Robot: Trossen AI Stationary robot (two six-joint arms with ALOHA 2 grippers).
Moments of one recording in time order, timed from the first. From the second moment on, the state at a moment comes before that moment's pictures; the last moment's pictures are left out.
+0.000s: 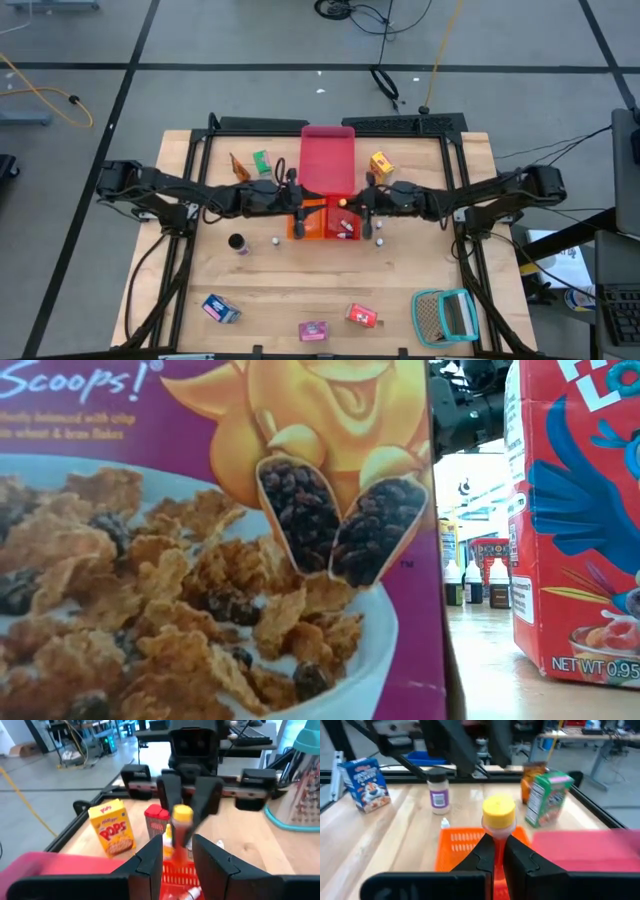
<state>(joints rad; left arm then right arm) -0.03 1.44 0.80 0.42 -0.19 0.07 -0.03 1.37 0.56 0.61 0.06 -0.01</state>
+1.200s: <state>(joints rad) -0.06 1.43 0.80 0.30 -0.19 0.00 -0.12 1.39 0.47 0.64 0.10 0.06</state>
